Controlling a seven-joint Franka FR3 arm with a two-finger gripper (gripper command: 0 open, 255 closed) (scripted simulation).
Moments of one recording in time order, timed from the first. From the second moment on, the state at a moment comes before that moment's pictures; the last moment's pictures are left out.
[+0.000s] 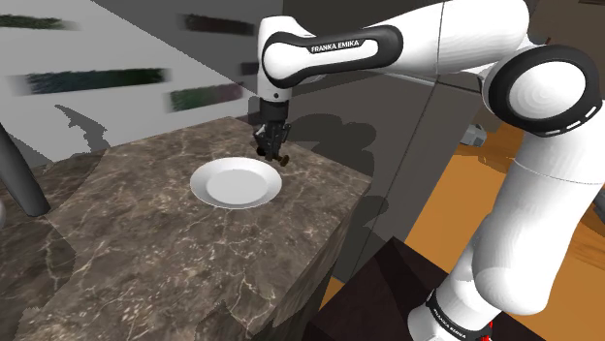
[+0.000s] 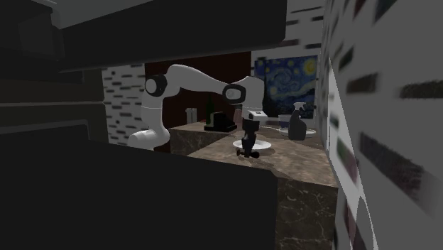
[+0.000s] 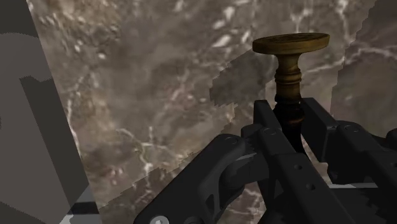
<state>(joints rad) 0.12 0.16 0.13 -1.73 -0.02 1.82 0.08</state>
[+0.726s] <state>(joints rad) 0.13 0.15 0.13 -1.62 -0.01 1.69 0.08</state>
